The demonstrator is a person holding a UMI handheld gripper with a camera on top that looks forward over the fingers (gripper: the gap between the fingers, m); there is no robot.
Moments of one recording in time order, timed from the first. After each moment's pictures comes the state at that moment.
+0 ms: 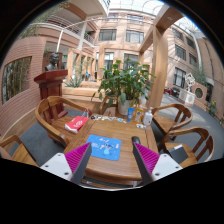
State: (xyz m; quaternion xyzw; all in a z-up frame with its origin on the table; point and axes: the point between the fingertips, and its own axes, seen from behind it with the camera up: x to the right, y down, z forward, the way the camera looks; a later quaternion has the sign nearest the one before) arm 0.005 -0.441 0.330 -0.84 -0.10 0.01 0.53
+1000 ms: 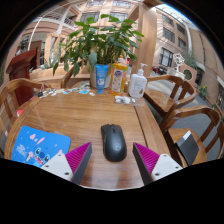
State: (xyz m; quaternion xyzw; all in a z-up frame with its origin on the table) arm 0.160 -0.087 0.019 -0.89 -0.03 -0.06 0.44
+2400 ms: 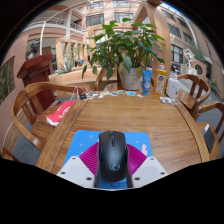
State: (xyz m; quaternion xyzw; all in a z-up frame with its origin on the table) arm -0.076 -0.143 0.037 -0.89 -0.04 0.04 0.44
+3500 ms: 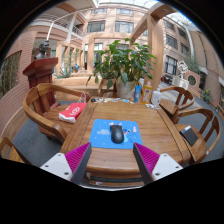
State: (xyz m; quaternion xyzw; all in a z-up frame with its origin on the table) arm -0.106 -0.363 0.138 -0.87 -0.04 -0.02 0.49
